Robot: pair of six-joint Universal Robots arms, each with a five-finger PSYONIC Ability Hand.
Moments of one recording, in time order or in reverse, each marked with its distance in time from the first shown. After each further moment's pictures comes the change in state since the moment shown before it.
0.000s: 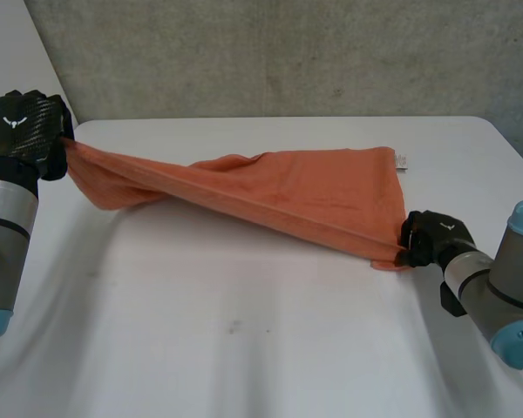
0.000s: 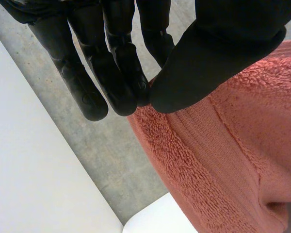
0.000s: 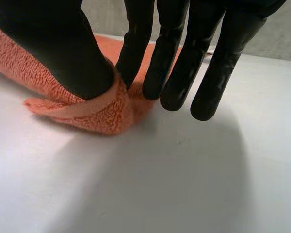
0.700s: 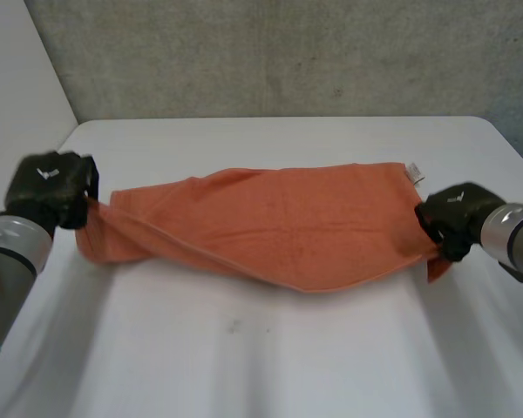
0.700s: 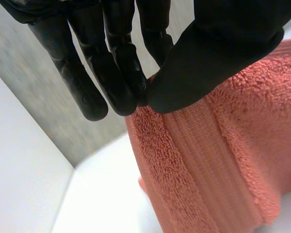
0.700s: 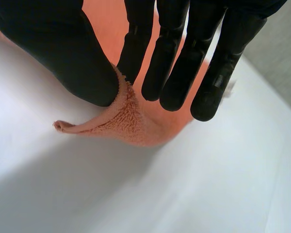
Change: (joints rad) left arm -0.005 -0.017 -0.019 -0.269 0.045 0.034; right arm 0.001 -0.217 -0.258 0.691 -0.040 -0.700; left_hand 0.000 0.000 0.000 0.000 0.000; right_hand 0.021 0.046 0.055 0.063 0.068
